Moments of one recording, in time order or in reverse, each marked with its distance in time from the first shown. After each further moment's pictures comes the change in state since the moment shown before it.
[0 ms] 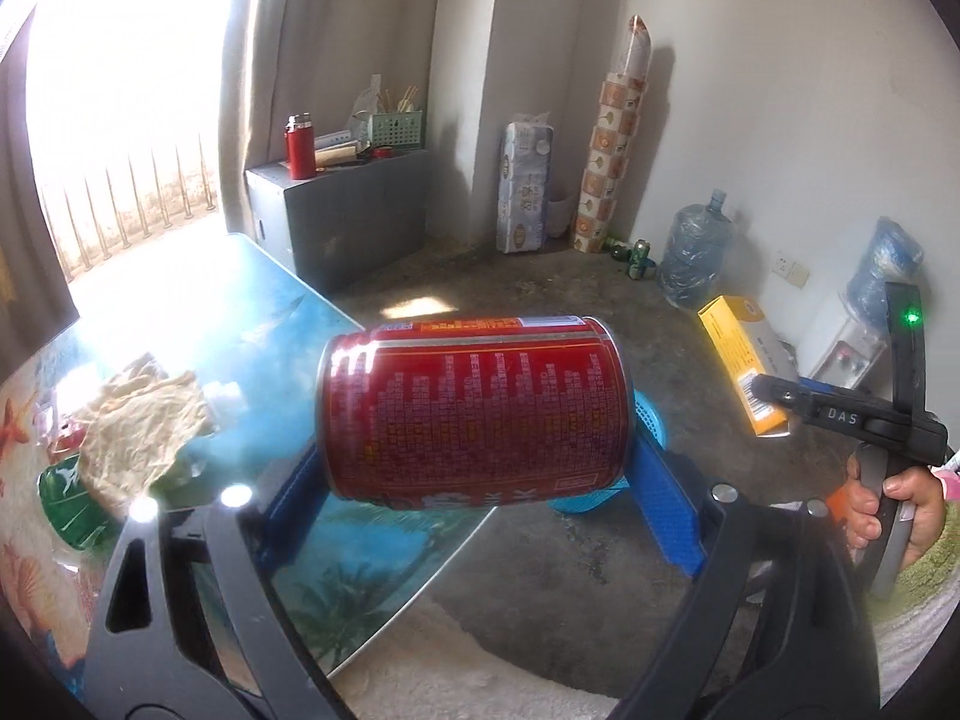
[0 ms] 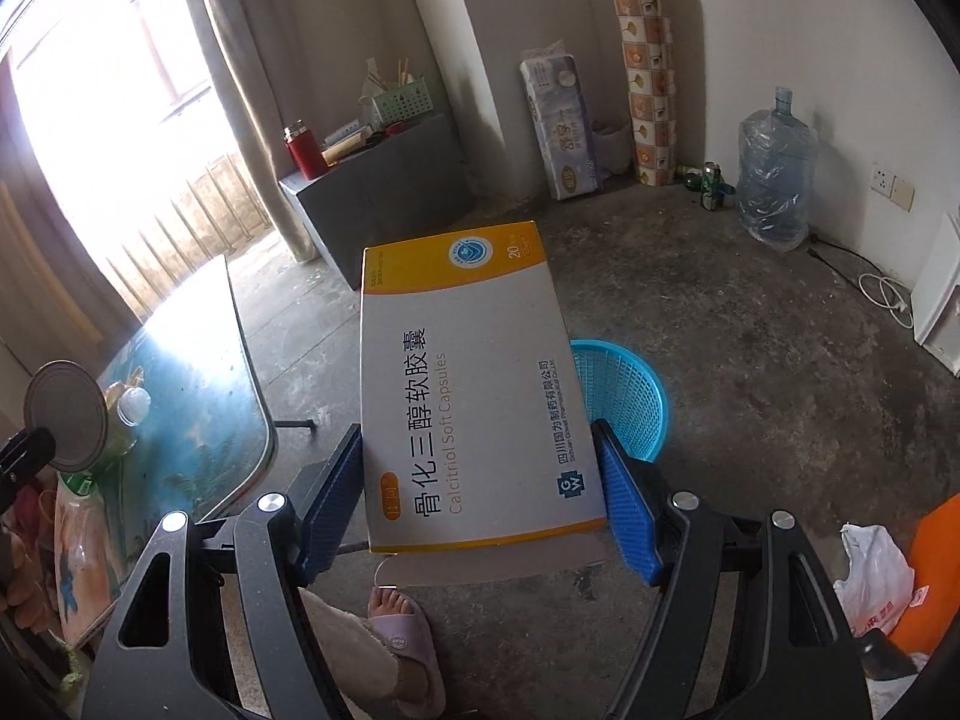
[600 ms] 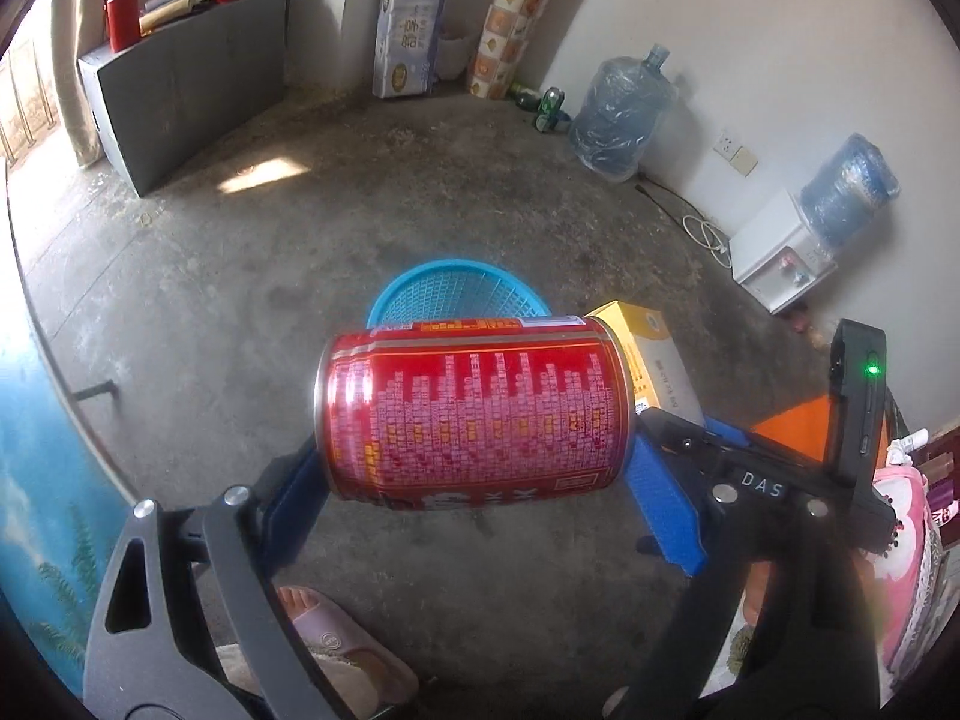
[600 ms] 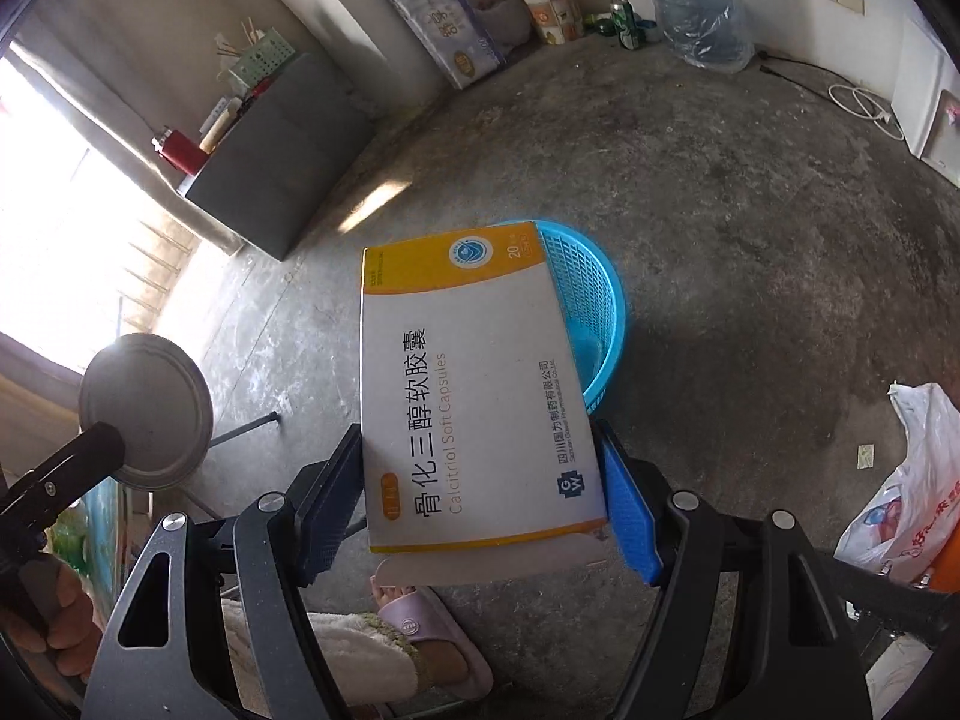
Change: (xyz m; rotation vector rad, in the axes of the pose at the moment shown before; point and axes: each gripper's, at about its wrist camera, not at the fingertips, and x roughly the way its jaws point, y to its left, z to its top) left arm 0.252 -0.118 0.006 -0.003 0.426 -0.235; right arm 0.142 -0.121 -0.027 0.329 0.248 0.010
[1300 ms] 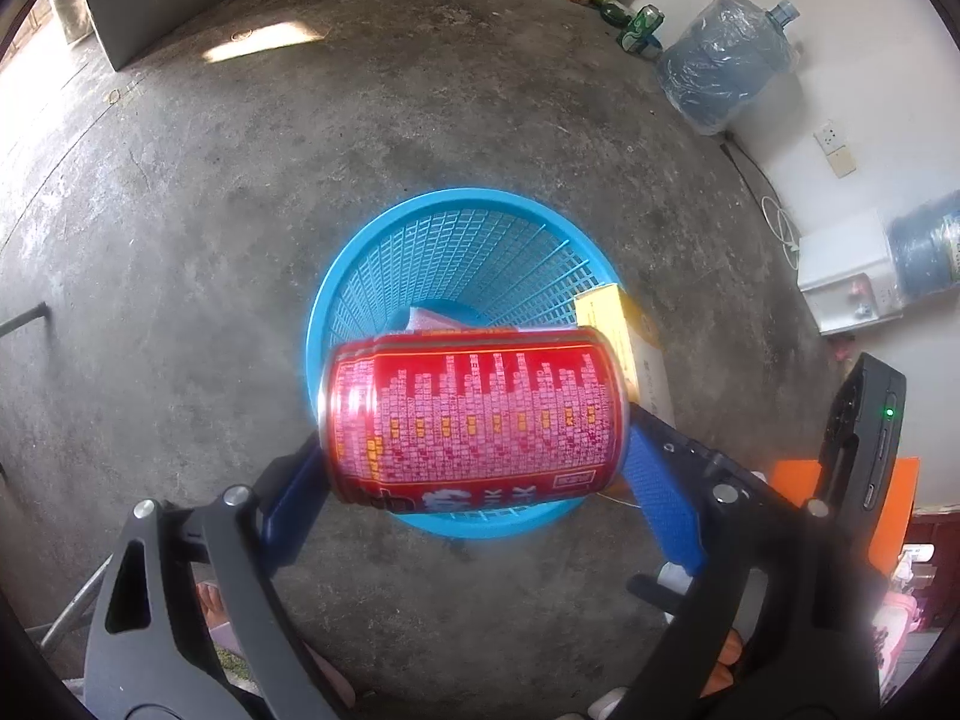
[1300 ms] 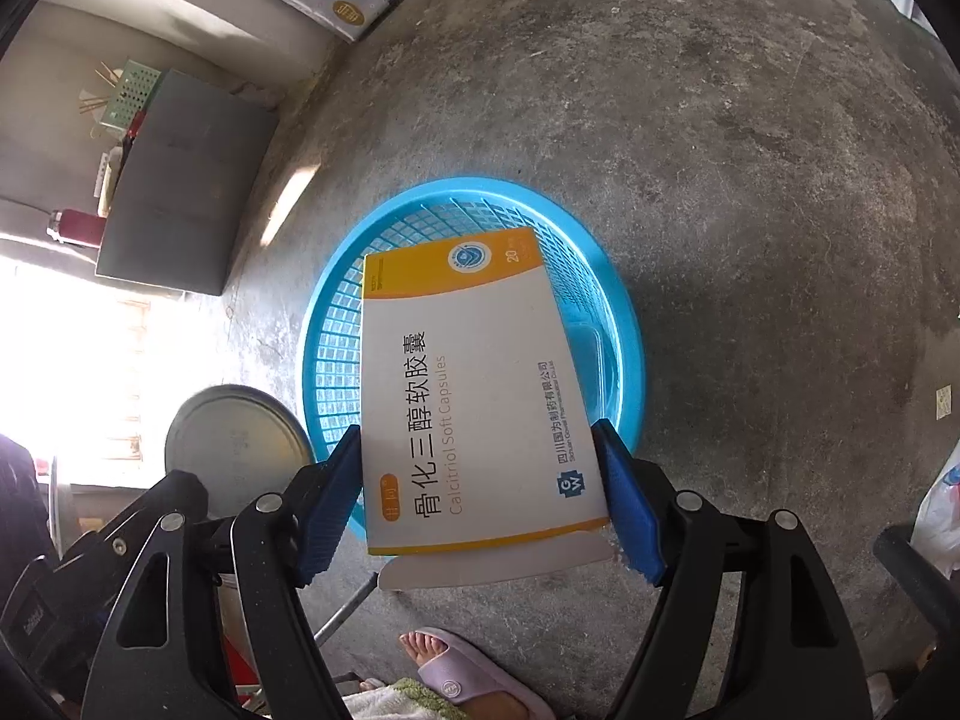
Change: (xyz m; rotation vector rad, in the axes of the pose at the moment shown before) left arm 0.195 0.029 0.055 -0.202 0.201 0.015; right arm 0.161 -0.054 0.067 0.243 0.135 -0.002
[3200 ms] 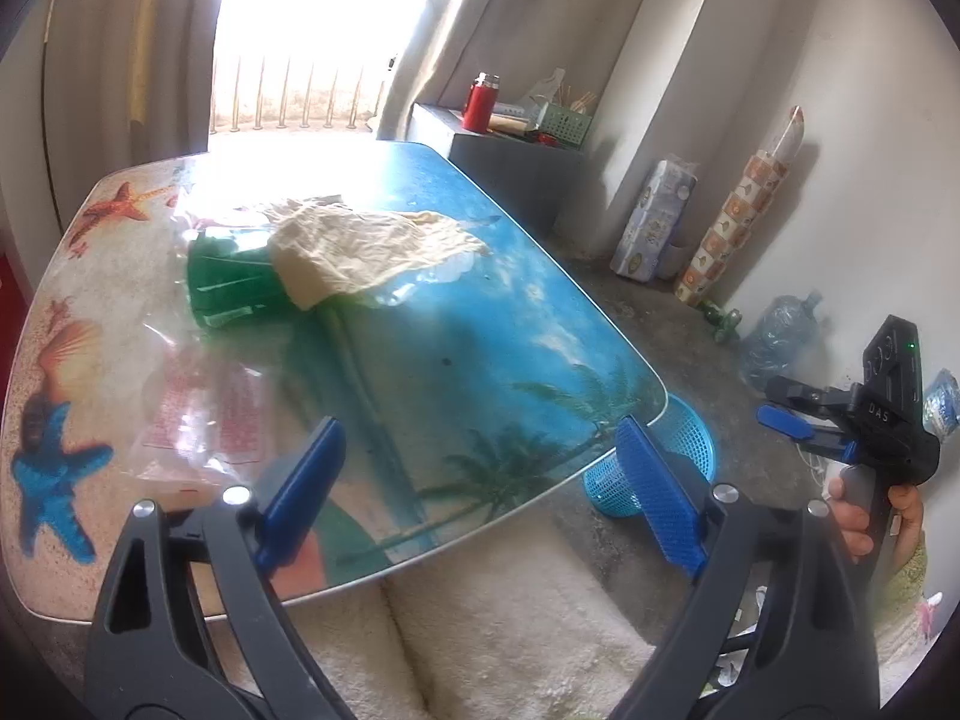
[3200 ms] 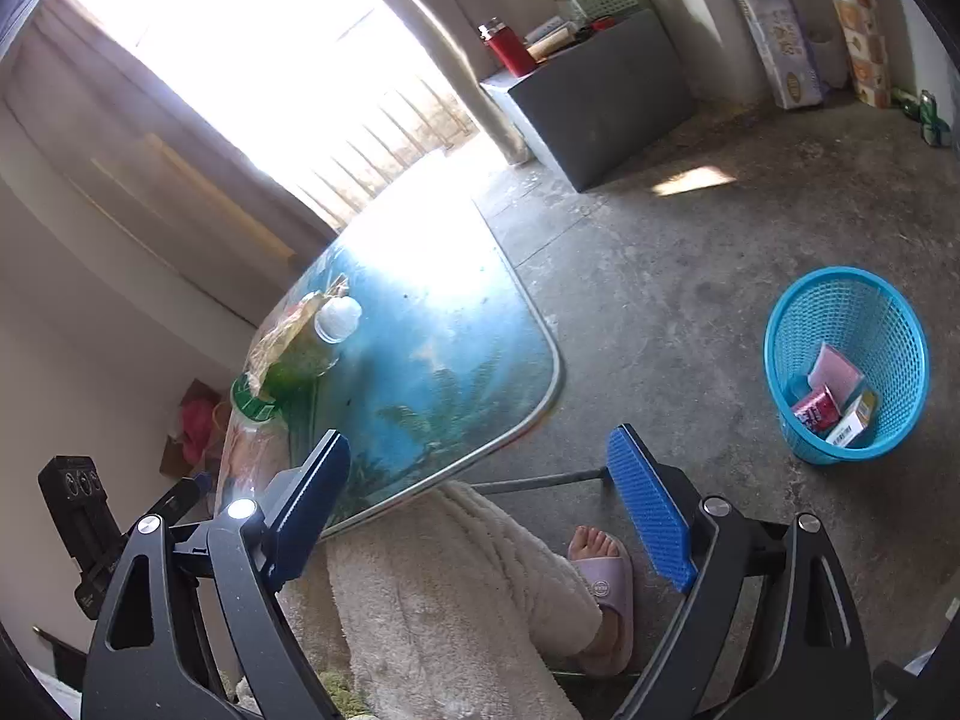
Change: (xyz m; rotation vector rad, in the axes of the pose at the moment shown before) left arm -0.419 0.196 -0.354 -0.275 -0.715 0.225; right arm -0.209 0.242 -0.249 -0.762 0.038 0.449
